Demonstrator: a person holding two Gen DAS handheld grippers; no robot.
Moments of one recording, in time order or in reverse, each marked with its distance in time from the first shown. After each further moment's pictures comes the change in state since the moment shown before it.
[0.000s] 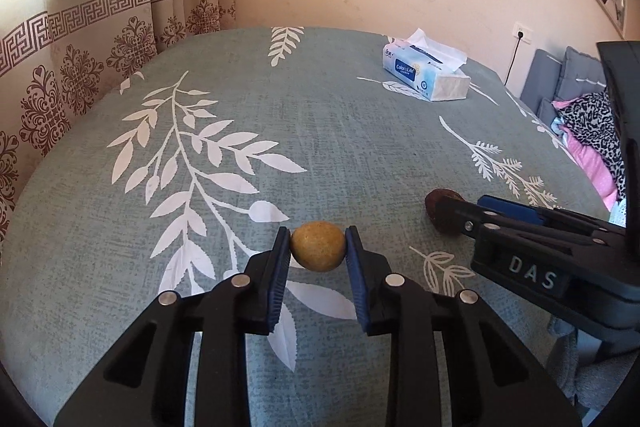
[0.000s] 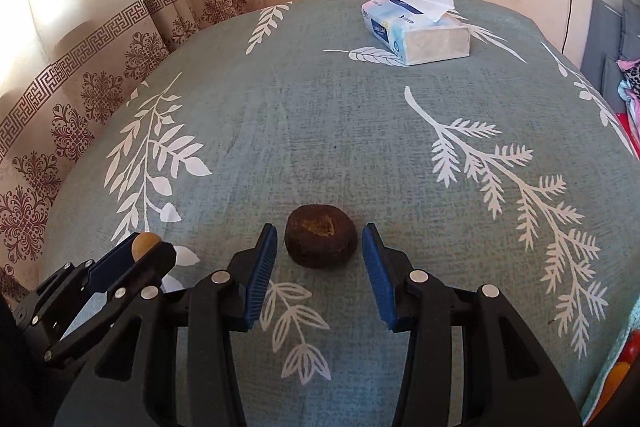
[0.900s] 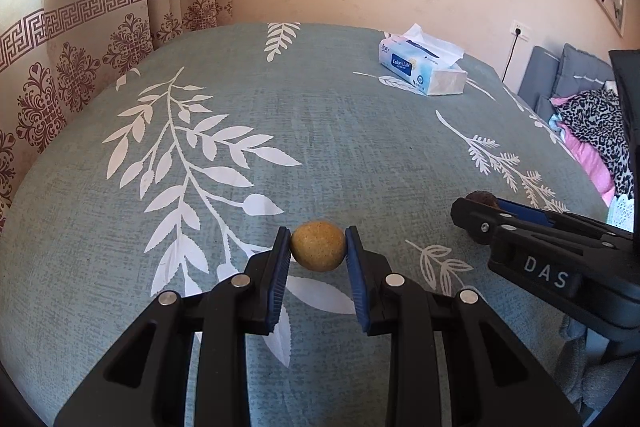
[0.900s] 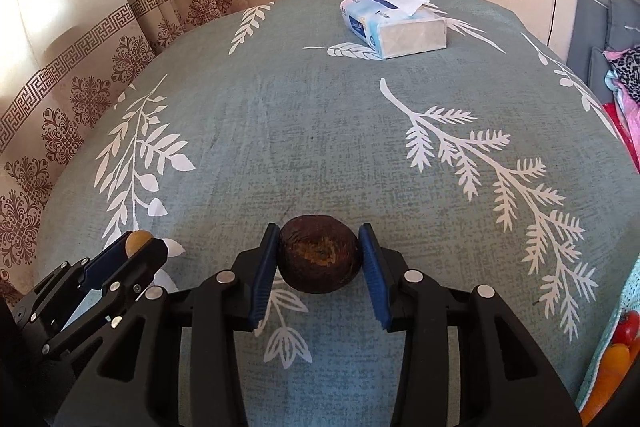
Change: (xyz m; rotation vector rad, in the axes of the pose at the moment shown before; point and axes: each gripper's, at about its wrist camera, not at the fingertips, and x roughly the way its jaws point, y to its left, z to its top) left arm 0.002 -0.003 -0.003 0.007 0.010 -0.008; right arm -0.014 -0.011 -0.010 0.032 -0.008 -0.041
